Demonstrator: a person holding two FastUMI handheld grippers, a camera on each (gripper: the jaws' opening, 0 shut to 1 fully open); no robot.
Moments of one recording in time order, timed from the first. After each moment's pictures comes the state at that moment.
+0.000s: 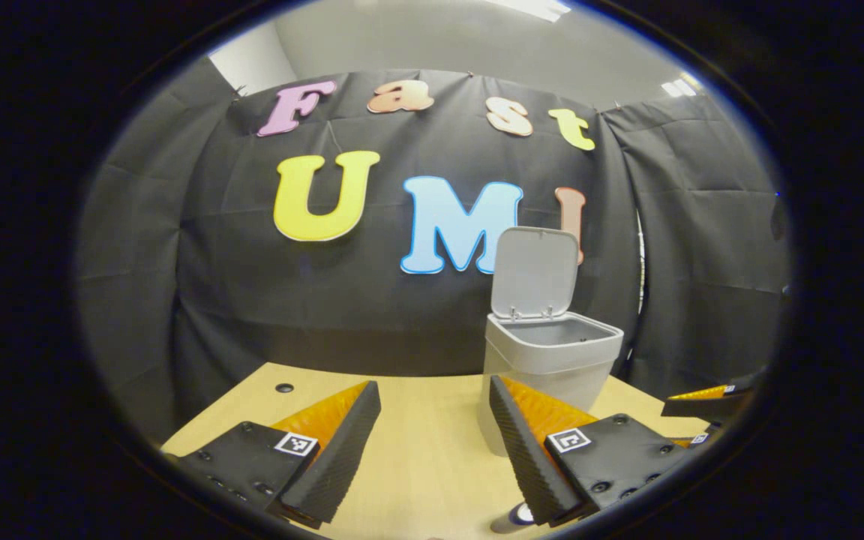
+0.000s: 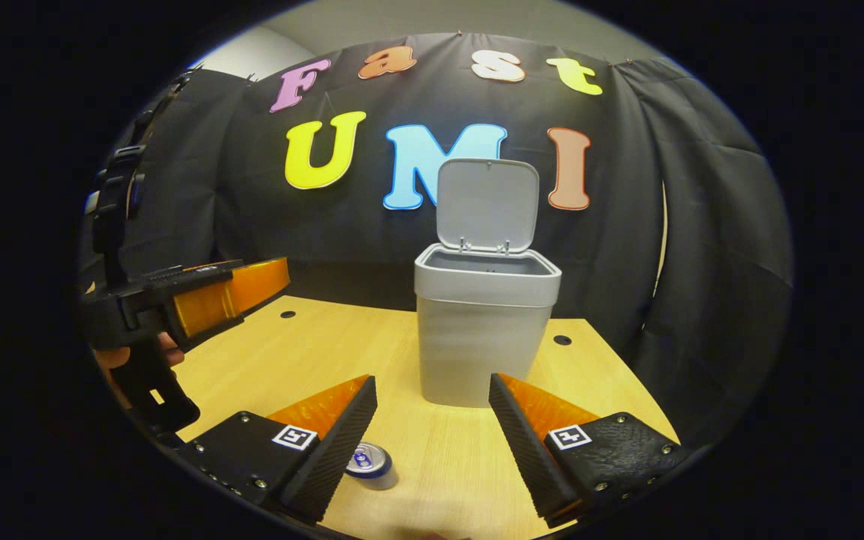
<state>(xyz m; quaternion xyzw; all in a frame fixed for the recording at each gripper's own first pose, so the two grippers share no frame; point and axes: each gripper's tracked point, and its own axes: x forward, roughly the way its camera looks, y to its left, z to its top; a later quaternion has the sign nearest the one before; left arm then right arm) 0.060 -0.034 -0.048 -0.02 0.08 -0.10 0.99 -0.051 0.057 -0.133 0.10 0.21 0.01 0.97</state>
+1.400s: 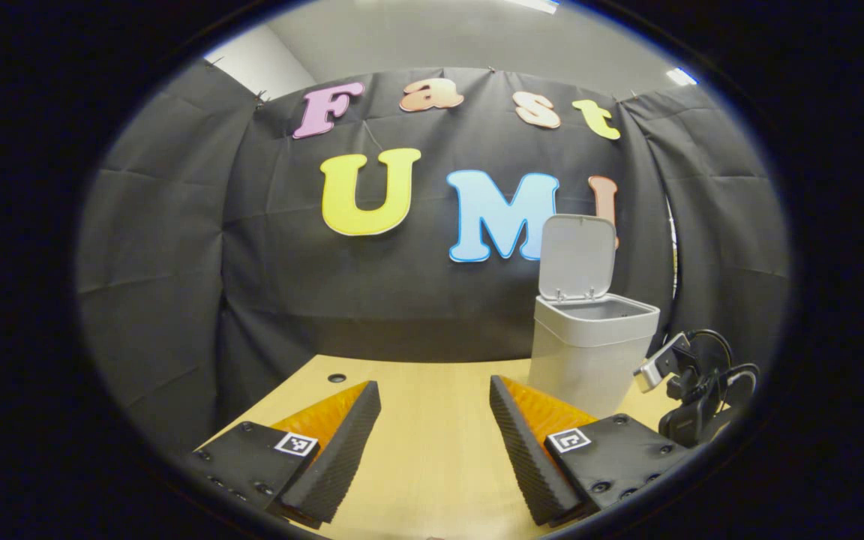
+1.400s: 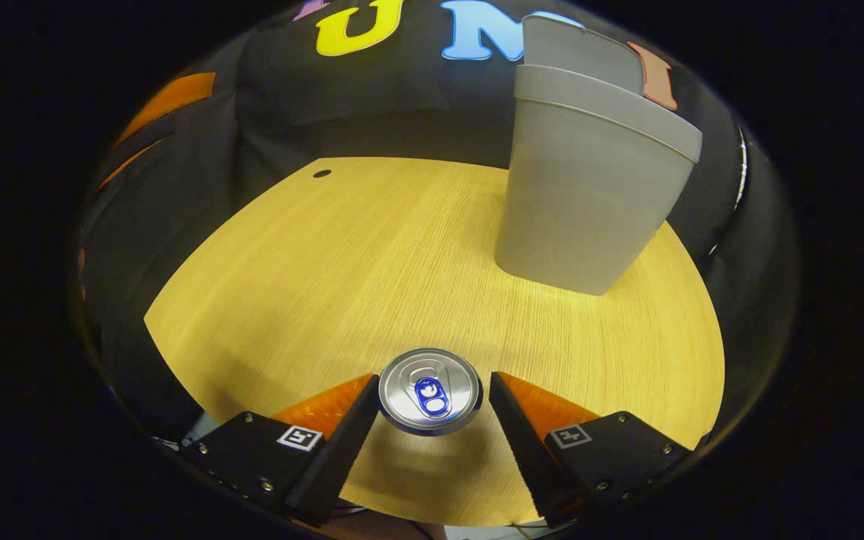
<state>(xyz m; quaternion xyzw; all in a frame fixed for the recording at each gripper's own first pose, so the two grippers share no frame) 0.030 0.018 -0.068 0.00 0.10 -0.03 0.99 -0.075 0.141 -0.269 0.07 0.46 0.13 0.88</state>
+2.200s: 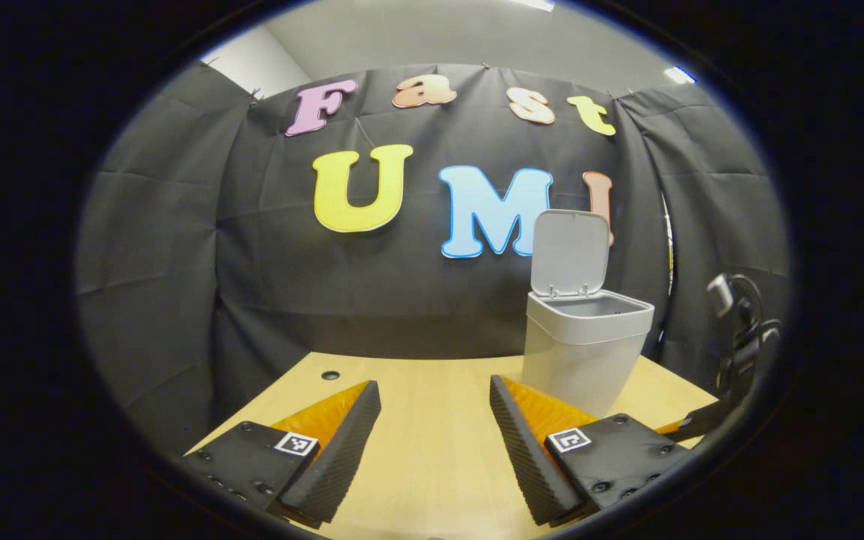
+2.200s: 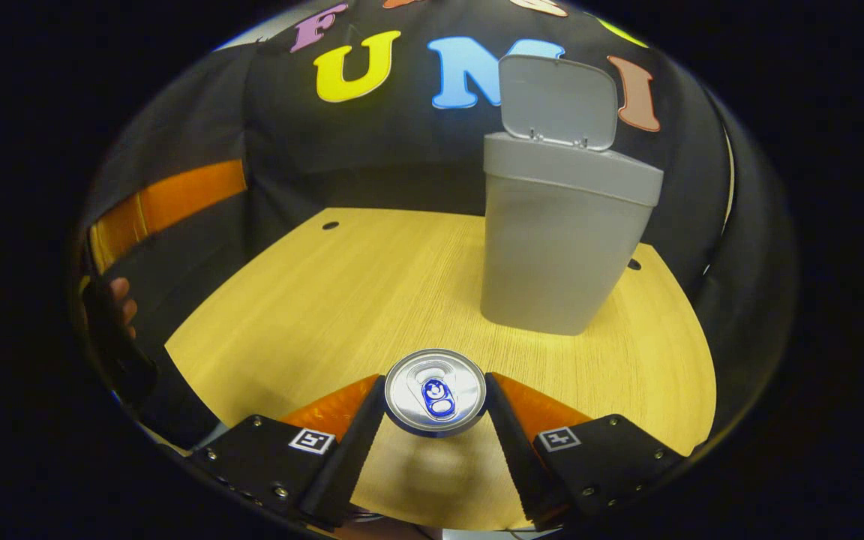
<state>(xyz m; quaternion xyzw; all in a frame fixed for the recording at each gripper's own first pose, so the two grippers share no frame) 0.032 -0.001 -0.071 0.00 0.11 -0.04 0.99 -0.058 0.104 -0.195 0.12 0.35 0.12 0.92</state>
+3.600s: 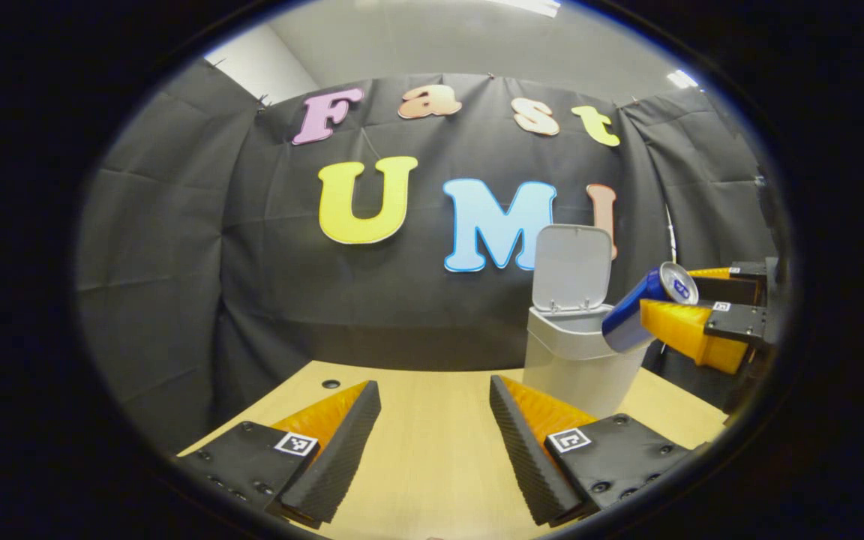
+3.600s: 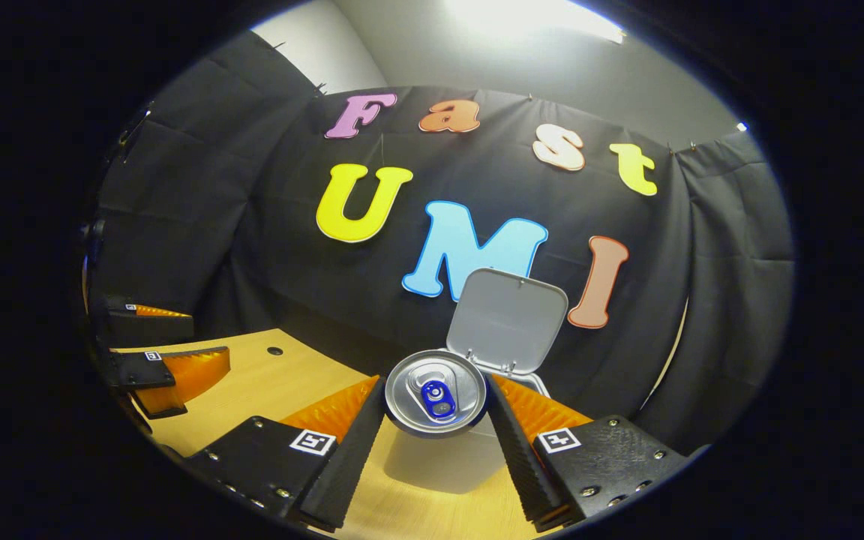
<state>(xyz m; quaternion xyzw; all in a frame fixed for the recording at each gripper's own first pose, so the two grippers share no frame) 0.036 -0.002 -0.059 0.00 0.08 -0.02 1.00 0.029 0.023 -0.029 -0.05 0.05 0.03 1.00</state>
